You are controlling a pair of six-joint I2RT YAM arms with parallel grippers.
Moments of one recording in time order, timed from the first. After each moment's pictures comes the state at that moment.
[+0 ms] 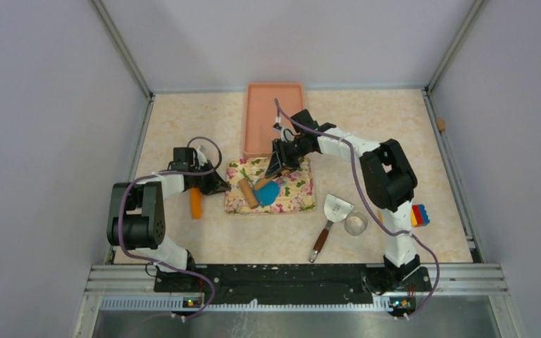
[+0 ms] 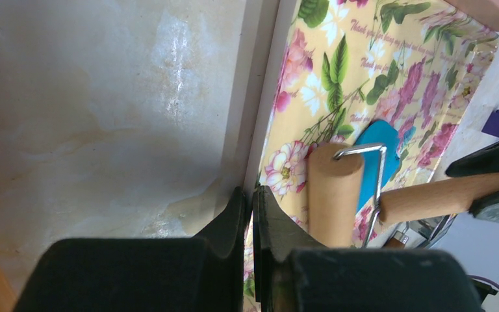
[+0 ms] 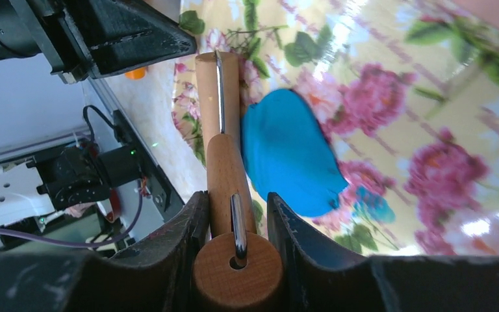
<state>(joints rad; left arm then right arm) 0.02 1.59 0.70 -0.12 0.54 -0.51 0.58 2.09 1.54 -0.49 -0.72 0.43</state>
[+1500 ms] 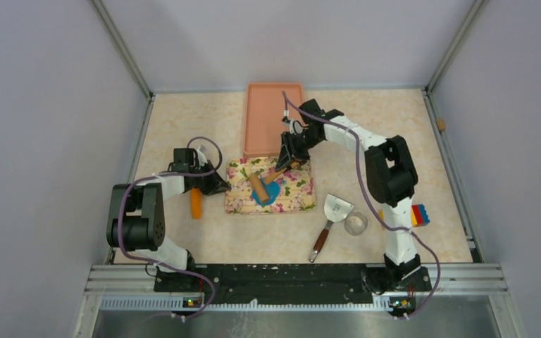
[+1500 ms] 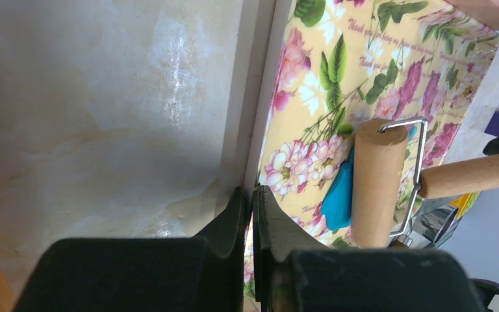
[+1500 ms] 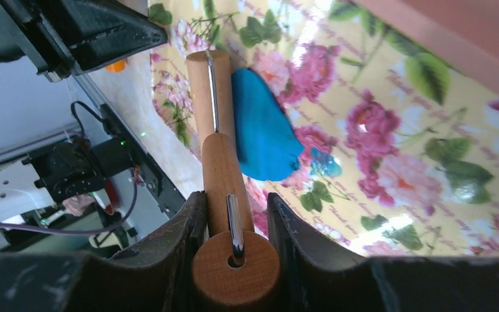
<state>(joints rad) 0.02 1.57 0.68 -0.10 0.53 -0.51 0.52 2.14 1.71 -0.75 -0.70 0.33</state>
